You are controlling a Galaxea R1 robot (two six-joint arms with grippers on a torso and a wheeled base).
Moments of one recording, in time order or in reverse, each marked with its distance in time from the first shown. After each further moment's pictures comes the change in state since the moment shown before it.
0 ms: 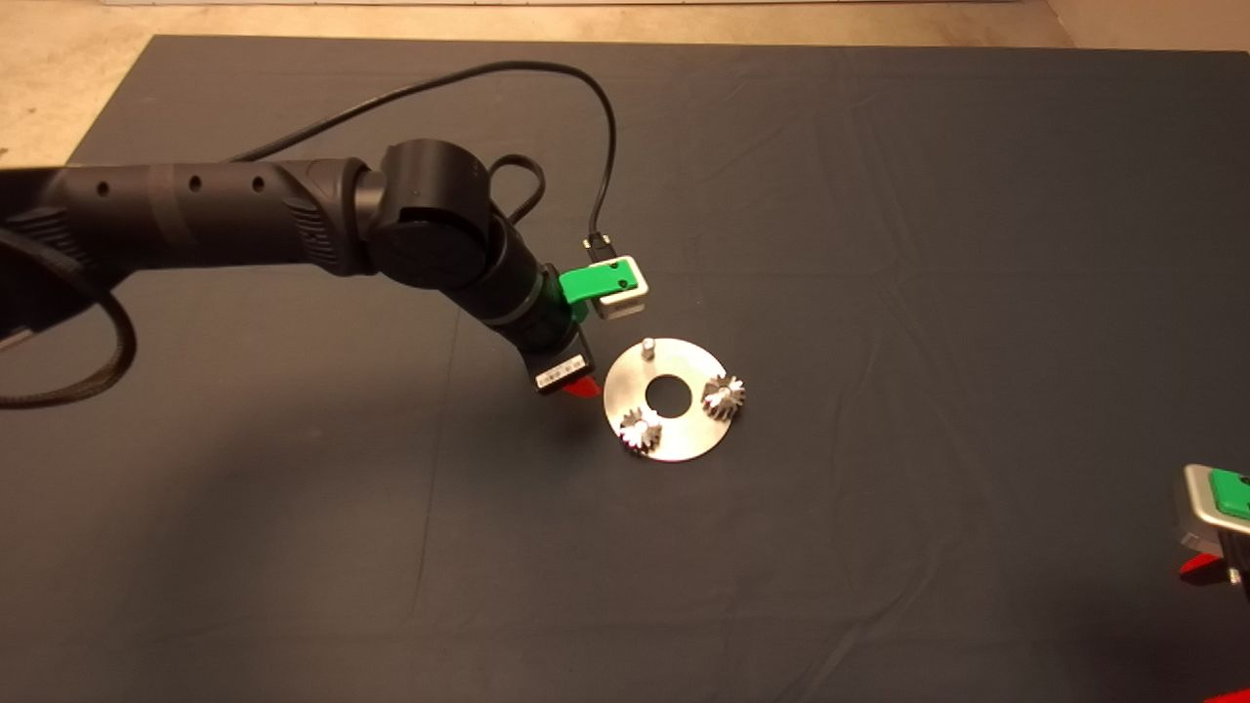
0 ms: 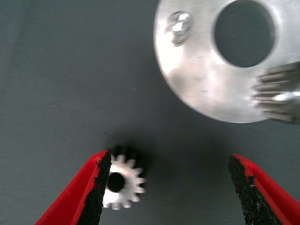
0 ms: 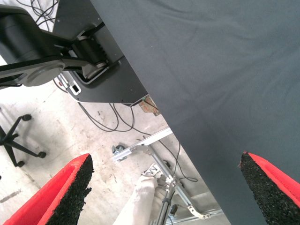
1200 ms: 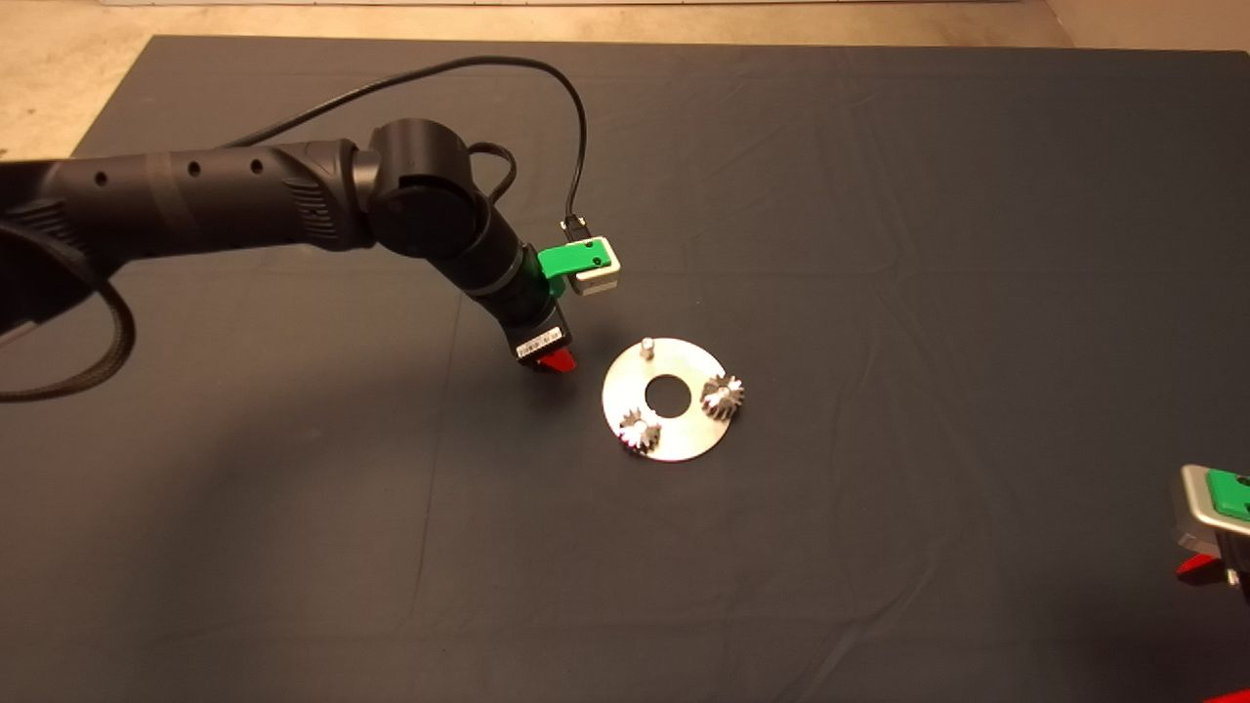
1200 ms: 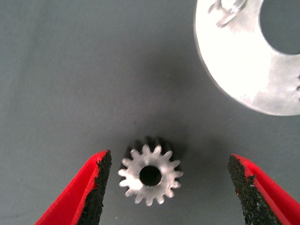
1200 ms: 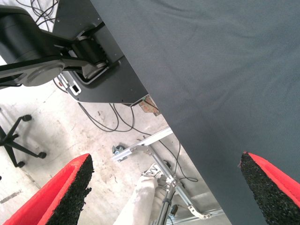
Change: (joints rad) left arm 0.001 -0.008 -0.096 -0.045 -0.011 0.068; right arm 0.000 0.000 0.000 0.000 -0.001 0.000
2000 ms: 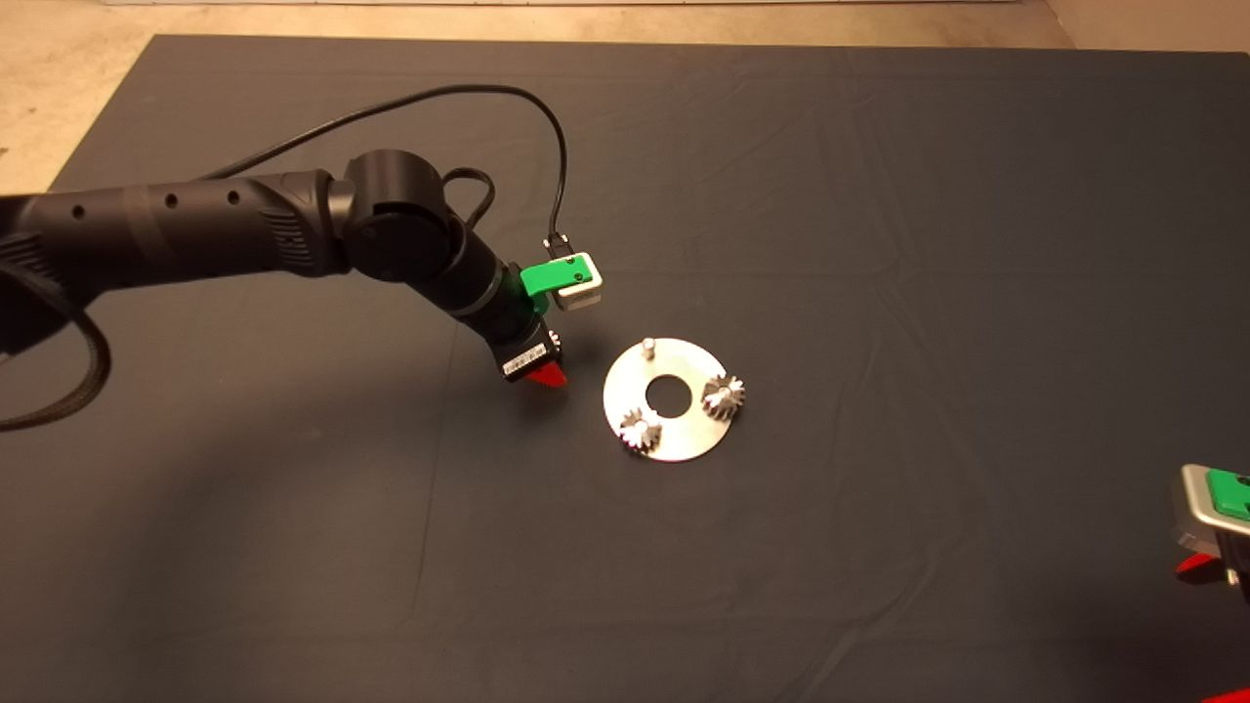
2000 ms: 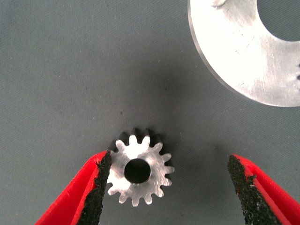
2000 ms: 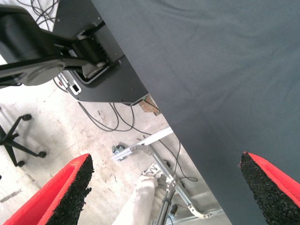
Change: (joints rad) left arm 0.044 -0.045 0.010 -0.001 -0.072 0.020; right arm 0.000 0.000 0.001 0.000 0.001 0.000
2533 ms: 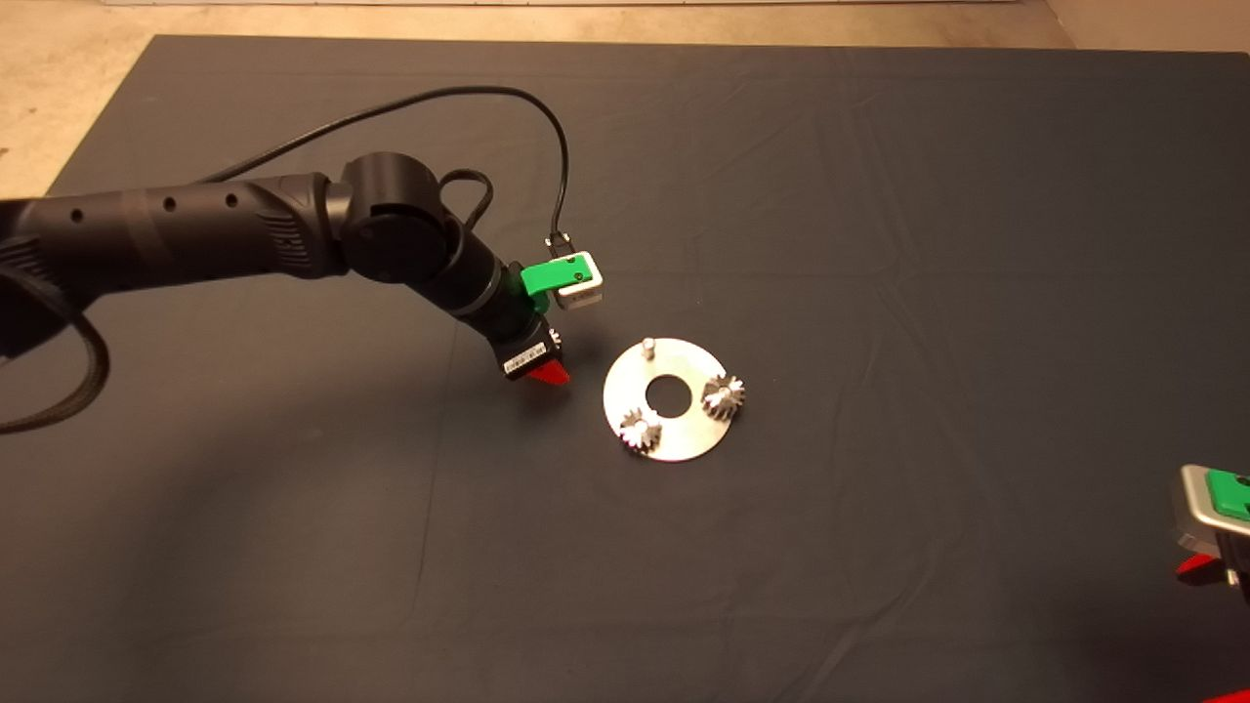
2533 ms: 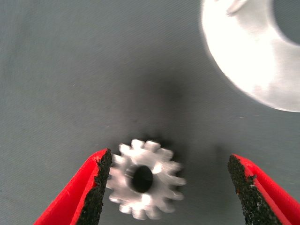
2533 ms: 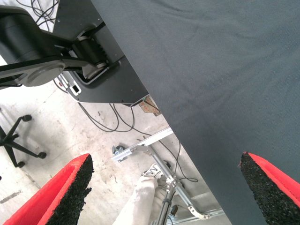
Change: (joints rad) left arm 0.006 -0.001 -0.037 -0.002 -0.043 0.056; right arm 0.000 0.000 0.000 0.000 0.001 0.001
